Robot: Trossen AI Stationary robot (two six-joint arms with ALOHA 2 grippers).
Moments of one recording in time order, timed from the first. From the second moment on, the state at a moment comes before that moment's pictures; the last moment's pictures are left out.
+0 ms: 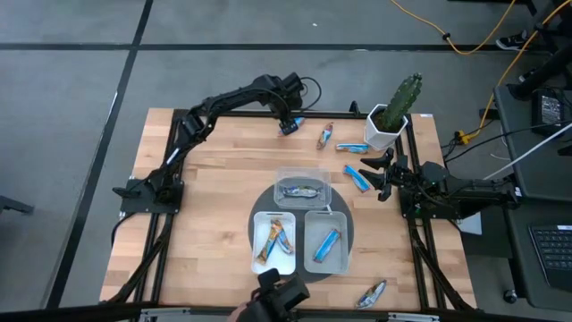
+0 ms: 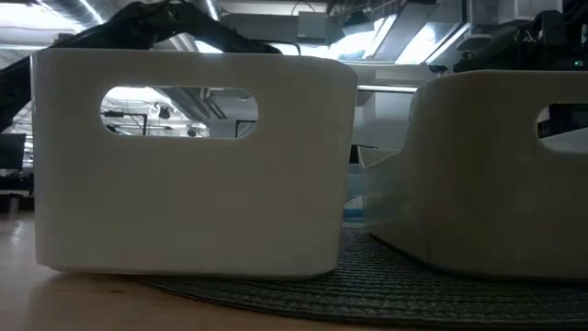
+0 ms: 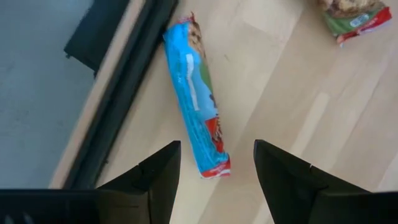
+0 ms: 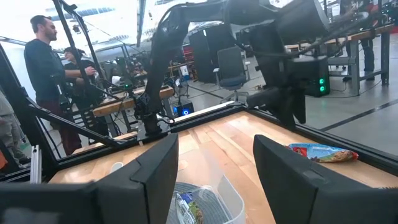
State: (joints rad) left arm 0.63 2.33 2.15 -1.07 0.07 0.15; right arm -0.04 0.09 0.01 0.19 0.24 0.23
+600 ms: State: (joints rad) left arm 0.64 2.39 2.14 -1.10 0.10 0.15; right arm -0.04 0.08 0.01 0.19 0.24 0.23
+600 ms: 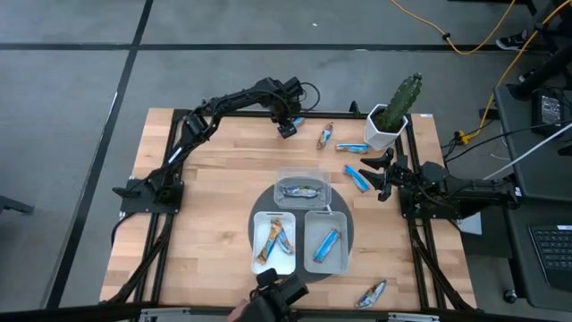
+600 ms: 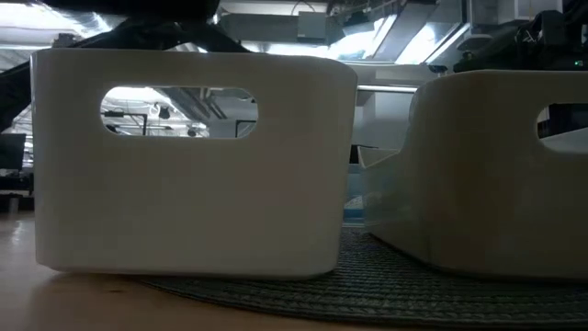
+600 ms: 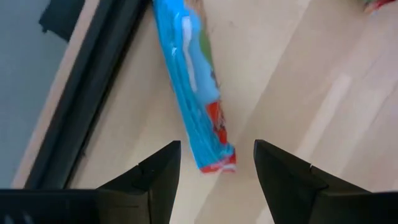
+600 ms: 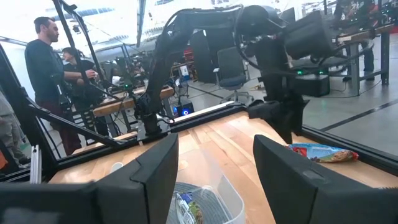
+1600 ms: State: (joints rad) left arm 0.64 2.43 2.14 -1.14 0.03 0.12; right arm -0.04 0.08 0.01 0.19 0.24 0.23
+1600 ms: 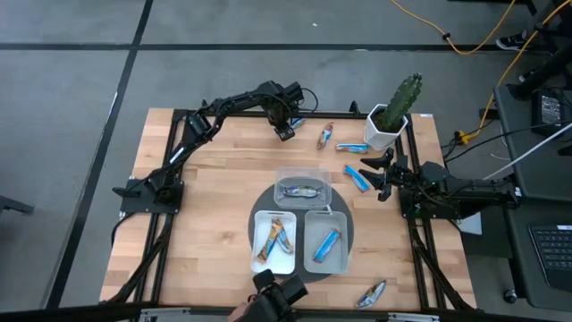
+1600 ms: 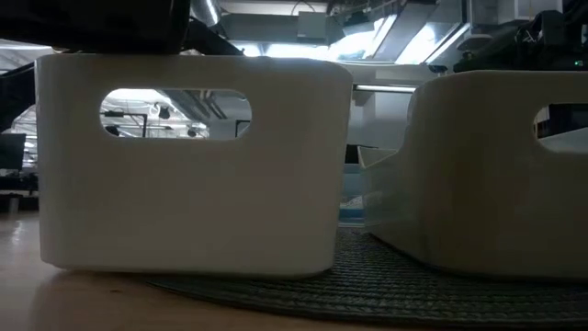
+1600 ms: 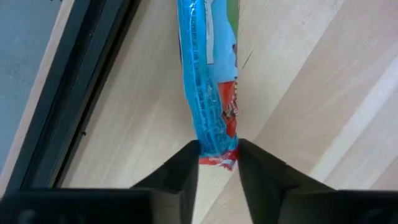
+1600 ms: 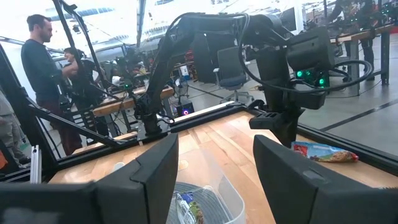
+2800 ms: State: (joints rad) left arm 0.59 2.19 2.14 -1.26 0.04 0.09; right arm -0.04 0.08 0.01 0.19 0.24 0.31
